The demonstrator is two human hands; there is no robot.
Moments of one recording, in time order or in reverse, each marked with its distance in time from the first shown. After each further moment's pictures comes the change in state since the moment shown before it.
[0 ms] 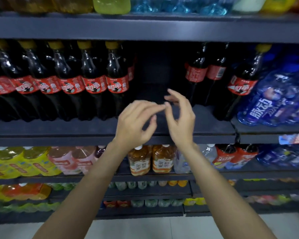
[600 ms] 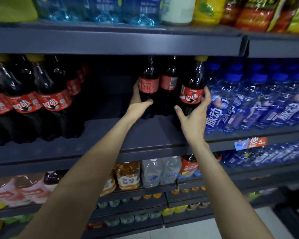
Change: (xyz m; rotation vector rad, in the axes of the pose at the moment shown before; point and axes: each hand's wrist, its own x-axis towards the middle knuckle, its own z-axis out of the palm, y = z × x) left_hand 0.087 -0.030 0.190 -0.666 -0.235 -0.937; right_hand 0.057 0.114 -0.121 -0.273 0.139 0.329
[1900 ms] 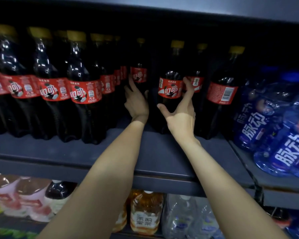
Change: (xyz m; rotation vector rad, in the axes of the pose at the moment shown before) left_hand 0.082 -0.067 -0.074 0.765 0.848 -0.009; right_hand 0.011 -0.038 0.144 0.224 -0.250 -0.251
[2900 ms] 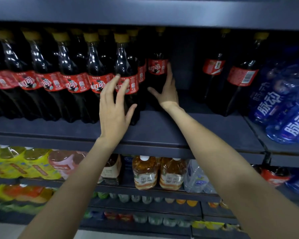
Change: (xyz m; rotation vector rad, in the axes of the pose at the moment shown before) left_hand -0.041 -0.106 -0.200 0.062 0.103 0.709; right_hand 0.011 -0.044 0.094 -0.064 -0.264 0.196
